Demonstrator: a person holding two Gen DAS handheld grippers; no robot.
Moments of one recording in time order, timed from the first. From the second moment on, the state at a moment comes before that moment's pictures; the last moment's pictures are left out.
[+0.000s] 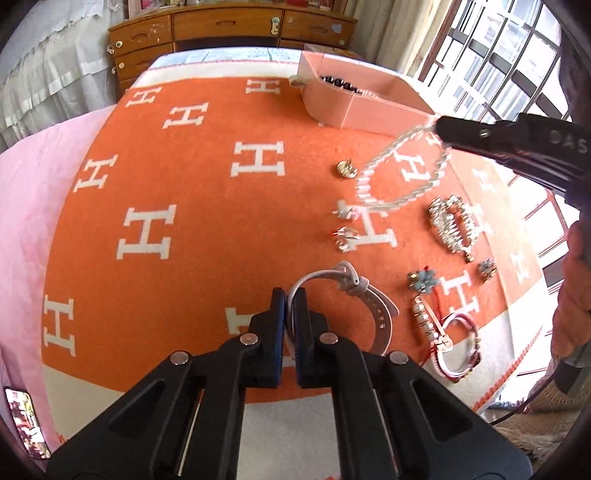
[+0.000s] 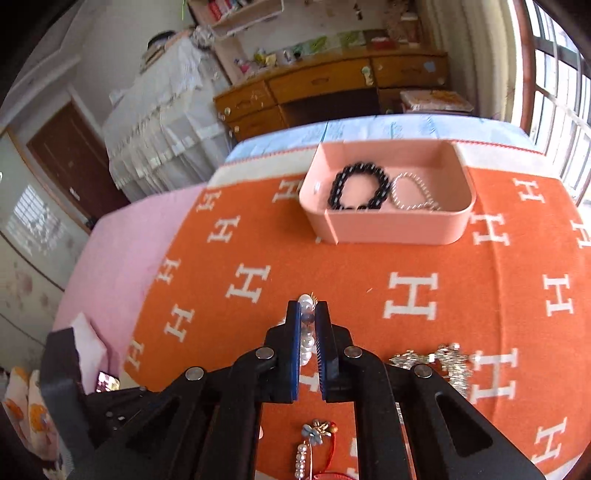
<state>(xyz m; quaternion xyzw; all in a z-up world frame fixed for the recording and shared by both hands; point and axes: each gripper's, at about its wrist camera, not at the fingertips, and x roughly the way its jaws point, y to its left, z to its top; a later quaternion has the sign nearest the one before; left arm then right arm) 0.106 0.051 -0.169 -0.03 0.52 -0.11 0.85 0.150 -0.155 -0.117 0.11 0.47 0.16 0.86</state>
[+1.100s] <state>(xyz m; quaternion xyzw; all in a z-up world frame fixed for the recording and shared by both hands) 0.306 -0.034 -0.059 -0.03 0.43 -0.07 0.90 0.222 -0.254 0.001 0.16 0.36 0.10 0.91</state>
